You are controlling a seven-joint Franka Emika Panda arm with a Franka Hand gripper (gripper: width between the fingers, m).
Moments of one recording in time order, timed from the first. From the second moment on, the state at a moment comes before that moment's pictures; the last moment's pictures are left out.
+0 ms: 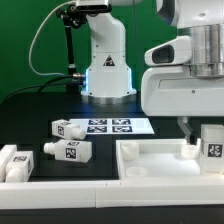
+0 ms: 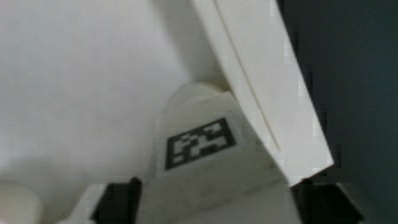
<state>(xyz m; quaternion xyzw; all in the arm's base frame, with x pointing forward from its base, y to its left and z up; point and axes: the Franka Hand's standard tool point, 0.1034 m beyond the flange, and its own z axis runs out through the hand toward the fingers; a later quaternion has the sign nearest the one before) 0.643 0.110 0.071 -0.96 0.27 -0.03 0.05</state>
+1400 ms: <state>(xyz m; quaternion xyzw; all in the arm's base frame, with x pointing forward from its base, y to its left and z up) 0.639 0.106 0.073 -0.82 0.56 -0.02 0.09</state>
